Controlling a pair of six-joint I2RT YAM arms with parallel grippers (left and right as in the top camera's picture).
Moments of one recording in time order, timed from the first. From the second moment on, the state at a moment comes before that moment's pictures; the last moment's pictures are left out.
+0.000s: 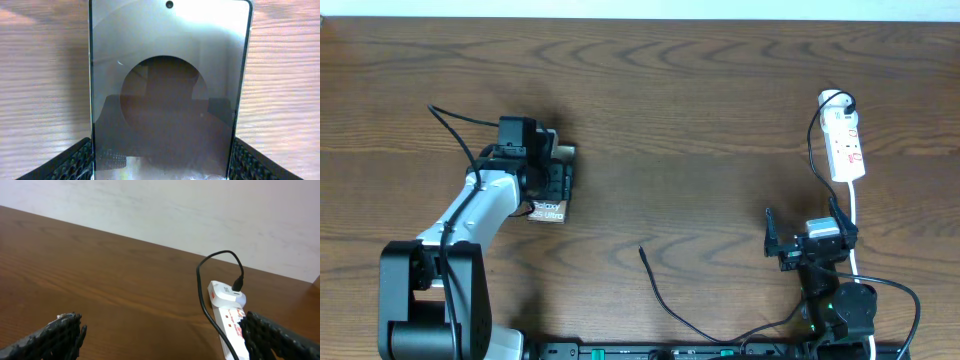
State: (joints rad) left arm -0.05 1.65 0.90 -0.47 0.17 -0.02; right arm 0.09 0.01 0.01 -0.07 -0.03 -0.19
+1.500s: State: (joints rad) left arm 0.01 1.65 0.91 0.76 1.12 -1.80; right arm 0.09 0.01 0.01 -0.07 -0.03 -0.19
